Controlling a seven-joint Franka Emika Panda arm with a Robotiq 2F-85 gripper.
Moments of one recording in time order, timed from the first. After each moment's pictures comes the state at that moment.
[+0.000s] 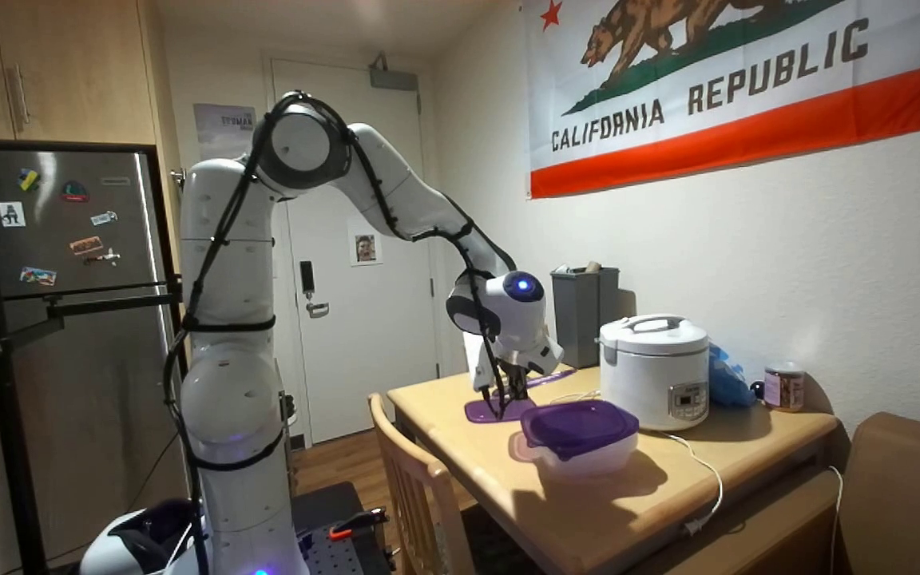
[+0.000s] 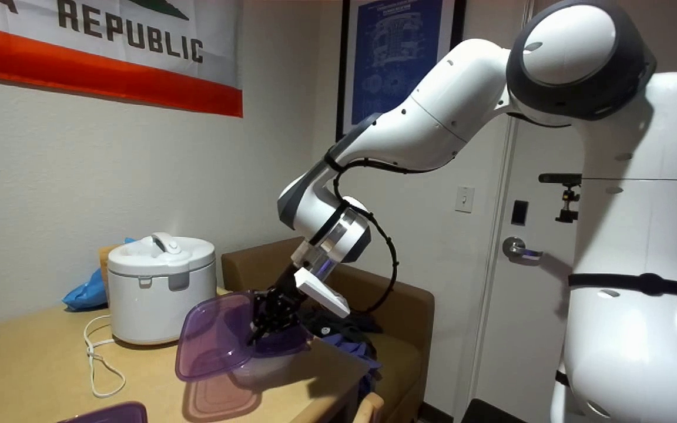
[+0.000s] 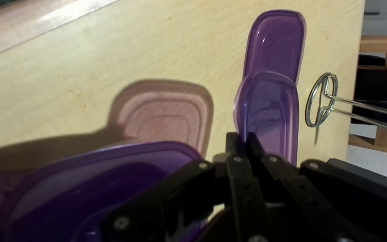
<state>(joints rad) -0.03 0.07 0.06 -2.41 1.16 2.52 -0.56</state>
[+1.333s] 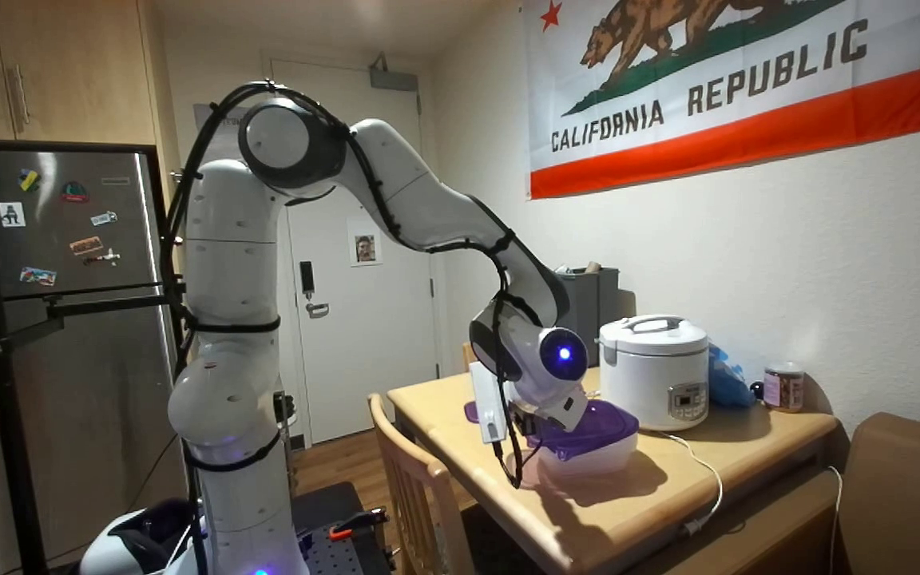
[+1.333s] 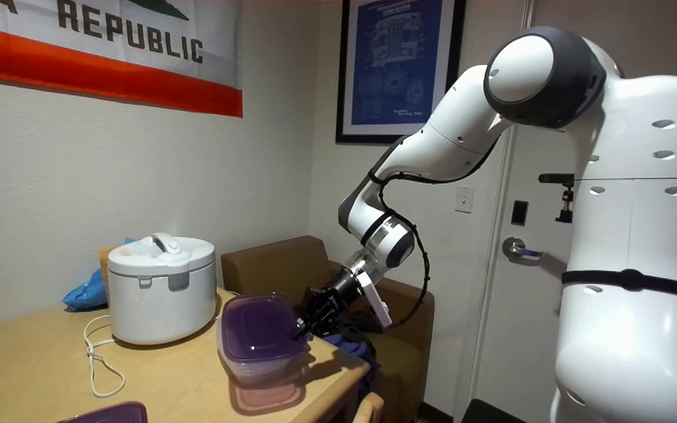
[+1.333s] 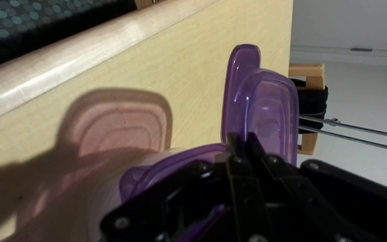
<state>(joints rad) -0.17 0.11 -0.16 -2.45 1.22 2.08 -0.94</state>
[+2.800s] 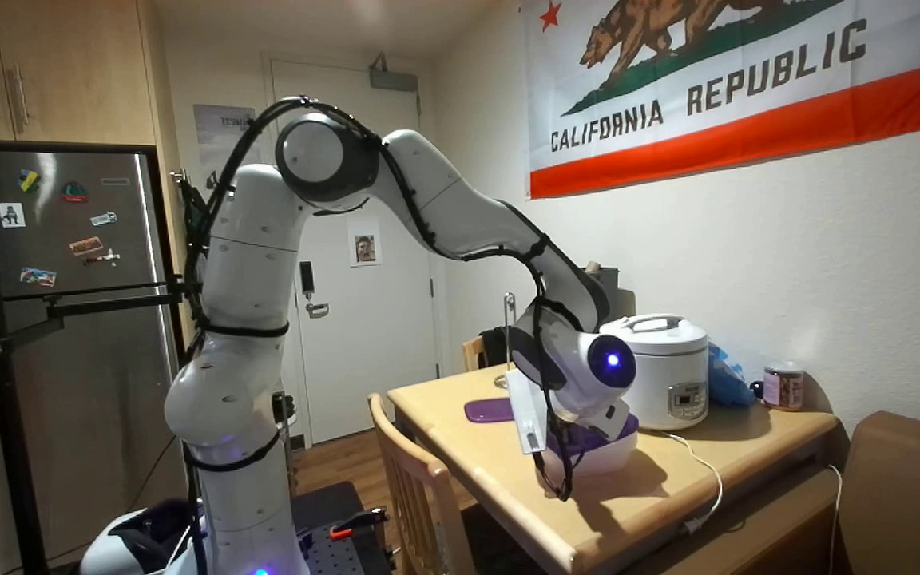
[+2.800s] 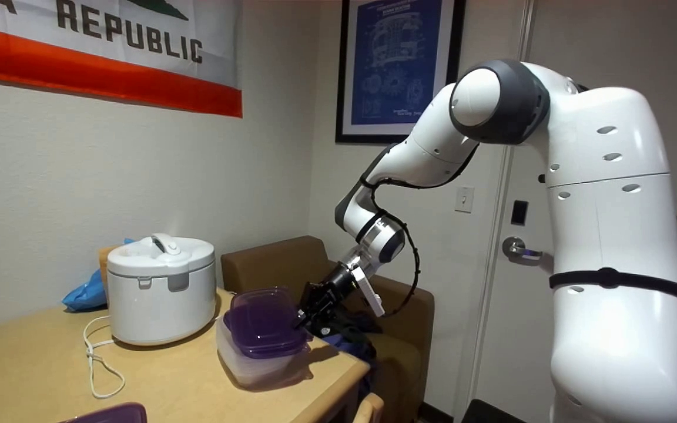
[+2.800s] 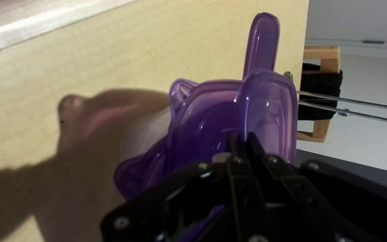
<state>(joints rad) -0.21 0.27 -0.19 -2.26 1.18 2.03 -0.94</state>
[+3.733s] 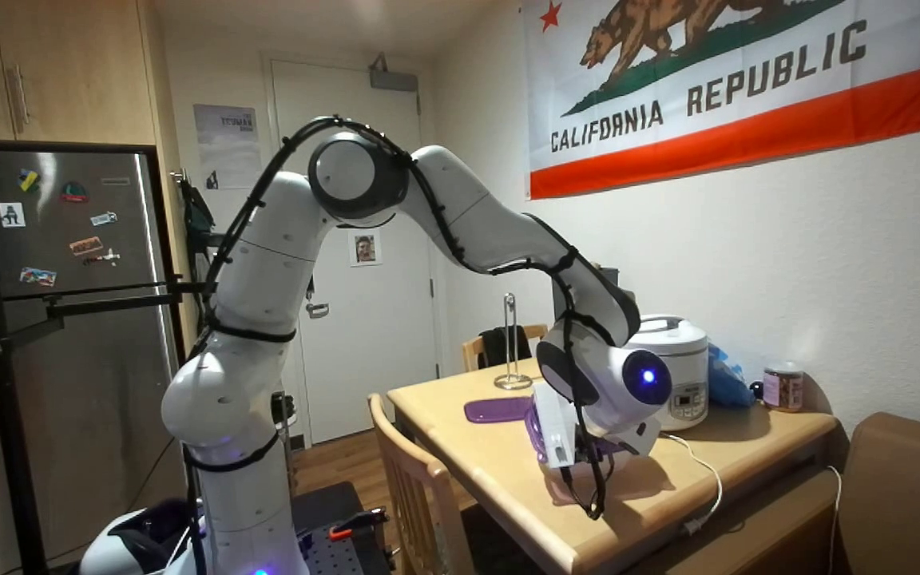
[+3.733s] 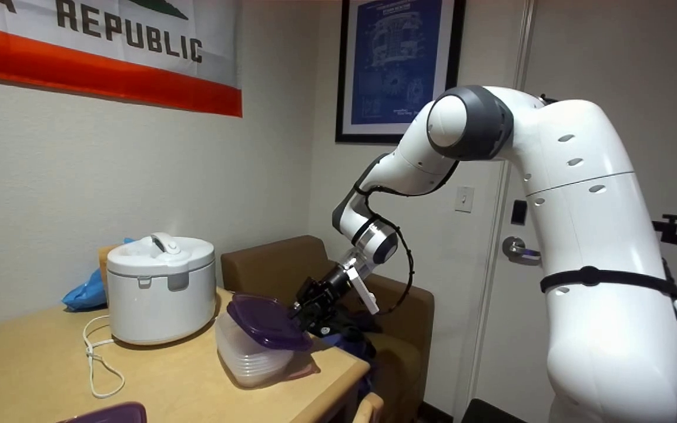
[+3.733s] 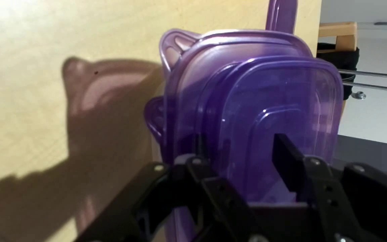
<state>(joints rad) -0.25 0.40 -0.19 -2.11 1.17 2.01 -0.90</state>
